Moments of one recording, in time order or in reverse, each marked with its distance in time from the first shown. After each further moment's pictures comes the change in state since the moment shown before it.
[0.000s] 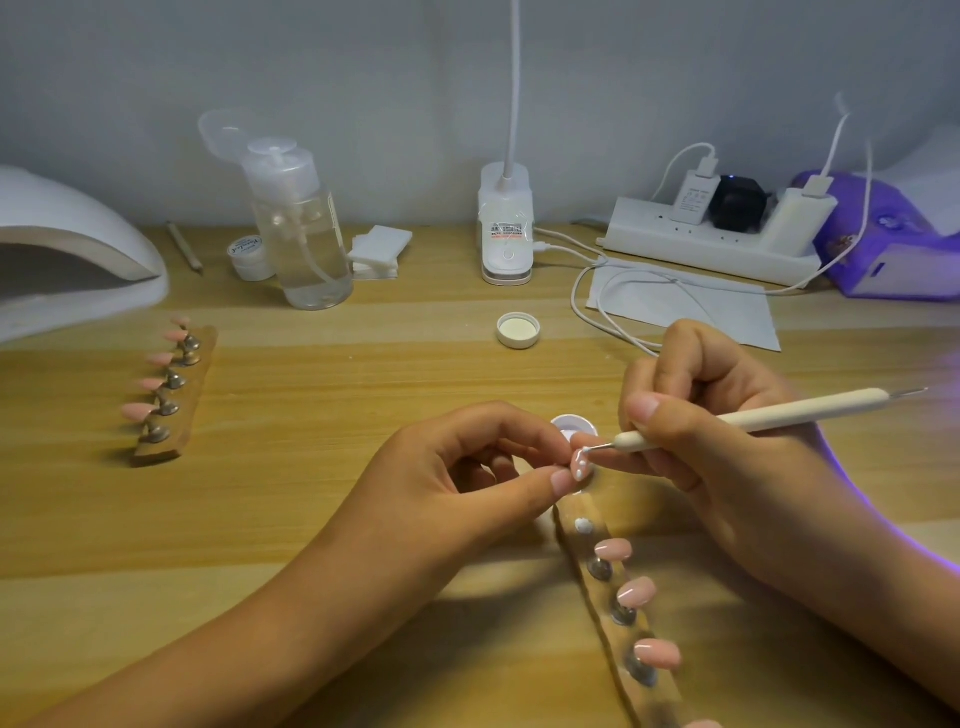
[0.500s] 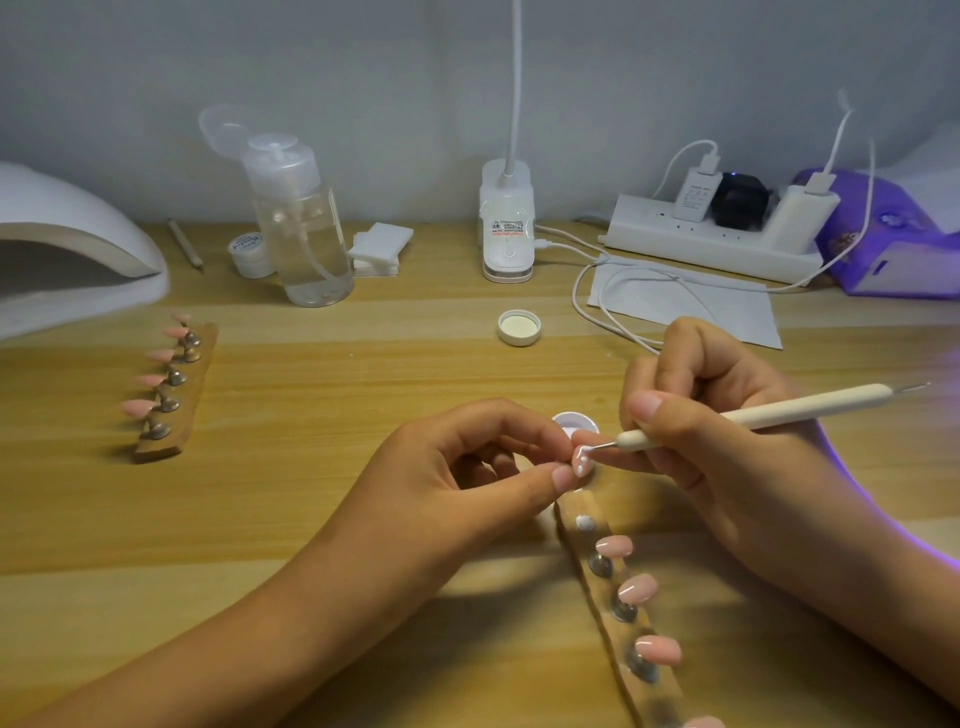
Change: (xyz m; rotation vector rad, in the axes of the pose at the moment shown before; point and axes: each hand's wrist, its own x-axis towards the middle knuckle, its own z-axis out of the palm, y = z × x) left_hand -0.001 -0.001 -0.001 -0.004 -0.008 0.007; right_hand -0.001 -0.001 -0.001 -0.011 -0.009 0.004
